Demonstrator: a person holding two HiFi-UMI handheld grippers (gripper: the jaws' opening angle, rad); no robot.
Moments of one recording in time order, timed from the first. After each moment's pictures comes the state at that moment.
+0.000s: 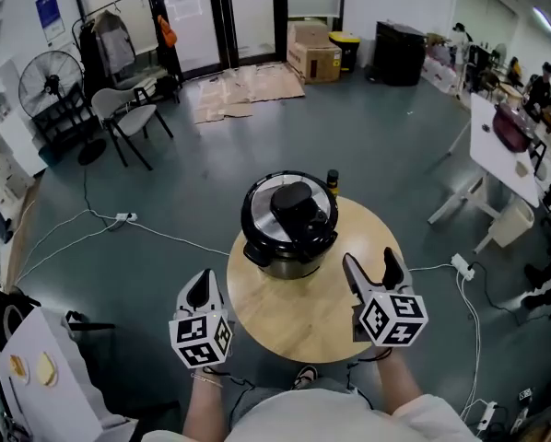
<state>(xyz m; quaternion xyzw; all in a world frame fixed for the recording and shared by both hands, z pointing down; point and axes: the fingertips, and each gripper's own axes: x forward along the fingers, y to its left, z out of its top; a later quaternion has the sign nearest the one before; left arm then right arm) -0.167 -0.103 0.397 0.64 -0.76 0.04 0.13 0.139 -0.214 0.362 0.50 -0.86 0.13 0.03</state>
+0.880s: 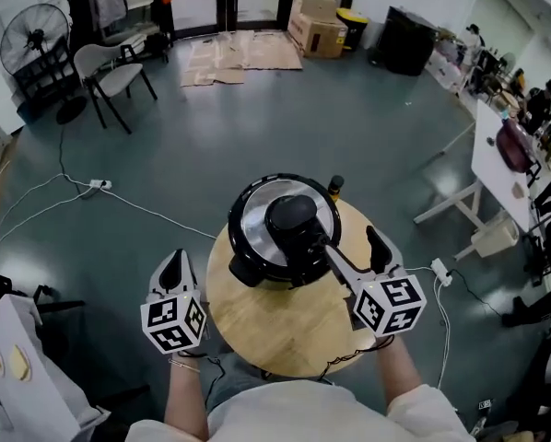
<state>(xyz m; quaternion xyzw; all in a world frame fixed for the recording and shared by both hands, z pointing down) -0.235 -0.186 0.432 0.60 -0.78 0.01 0.18 0.060 -0.306 0.364 0.39 -0.91 0.08 0.13</state>
